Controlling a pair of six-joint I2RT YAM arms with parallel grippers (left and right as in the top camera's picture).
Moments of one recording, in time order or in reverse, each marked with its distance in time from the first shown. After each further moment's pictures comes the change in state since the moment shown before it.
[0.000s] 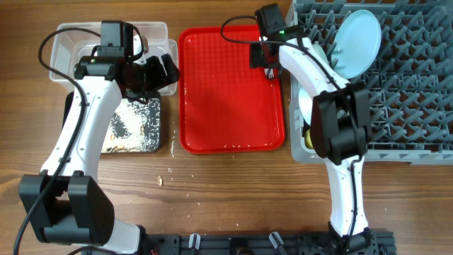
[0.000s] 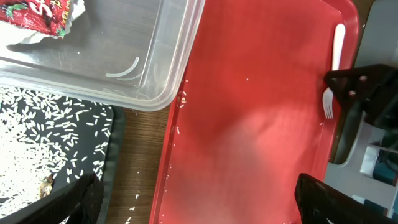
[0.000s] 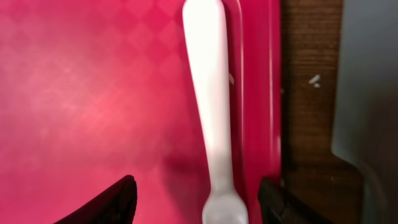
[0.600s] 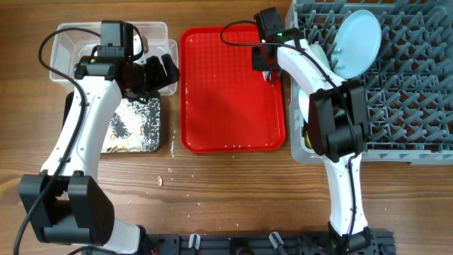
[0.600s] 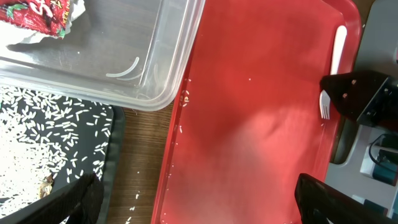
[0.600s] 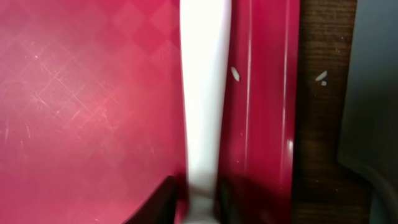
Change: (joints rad) left arm 0.000 0.000 0.000 0.000 0.000 0.000; right arm -0.001 0.034 0.008 -0.011 0.019 -0.034
